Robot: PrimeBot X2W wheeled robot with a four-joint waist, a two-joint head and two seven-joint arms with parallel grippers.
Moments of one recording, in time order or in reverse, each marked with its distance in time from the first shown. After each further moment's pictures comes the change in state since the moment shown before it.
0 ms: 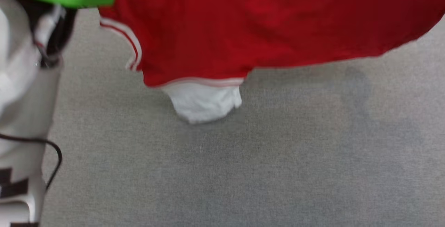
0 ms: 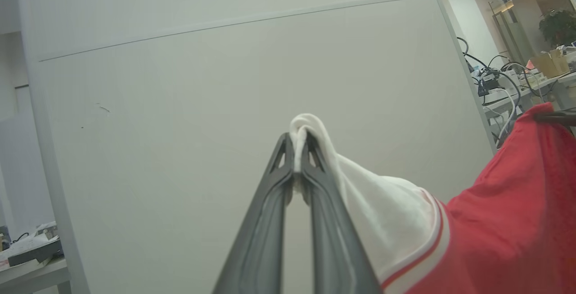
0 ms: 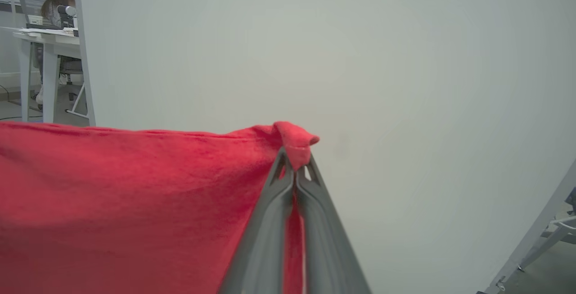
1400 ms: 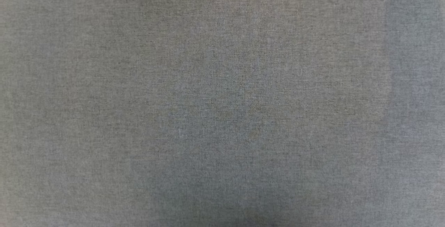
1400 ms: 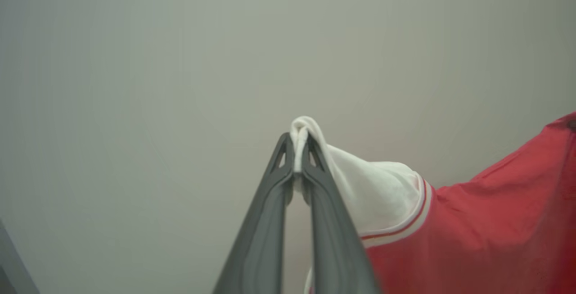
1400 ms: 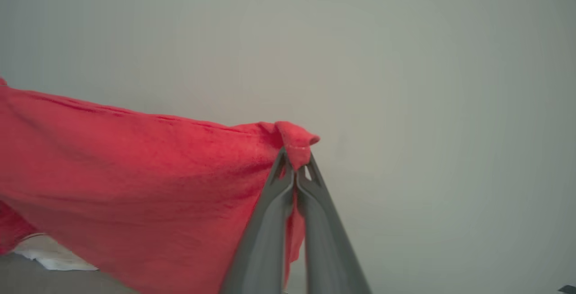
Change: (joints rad) left arm -0.631 0.080 -0.262 0.605 -0.189 -0.003 -0.214; right arm -0.665 0.169 0.241 0.672 -0.155 0.000 -0.309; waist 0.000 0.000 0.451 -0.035
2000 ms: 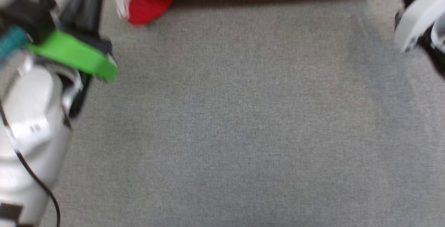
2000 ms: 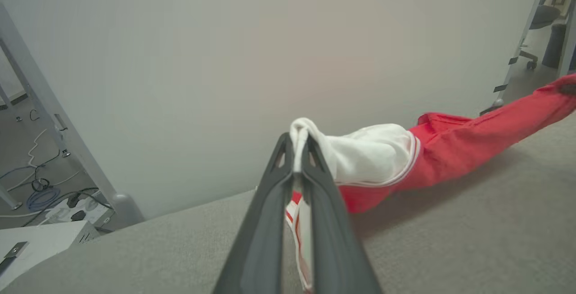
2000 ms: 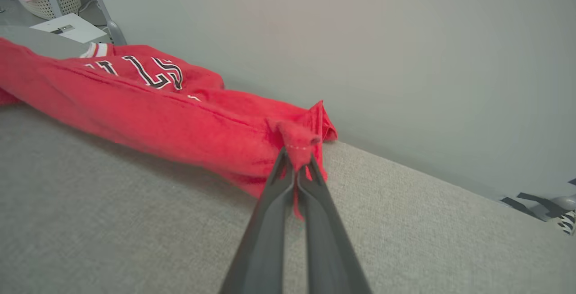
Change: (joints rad) left arm 0.862 0.030 0.135 -0.286 0.064 0.009 0.000; right arm 0.601 -0.118 0.250 -0.176 0.223 0.000 -0.030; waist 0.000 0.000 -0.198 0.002
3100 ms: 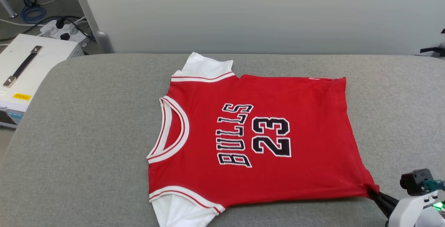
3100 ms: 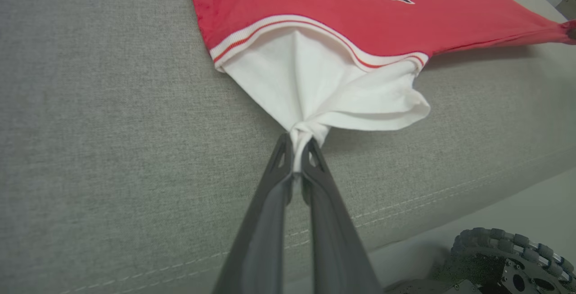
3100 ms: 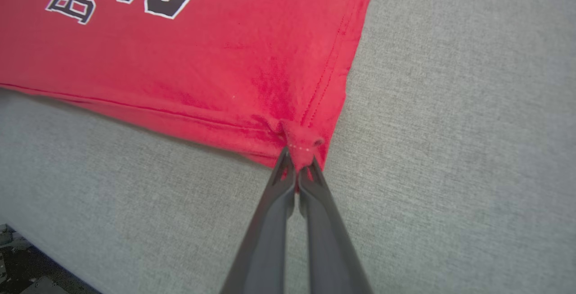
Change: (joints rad) left arm 0.931 0.003 -0.163 -0.078 -0.169 0.045 0.075; right arm 0.891 -0.105 -0.022 -0.196 0.122 0.000 0.039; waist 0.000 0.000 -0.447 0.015
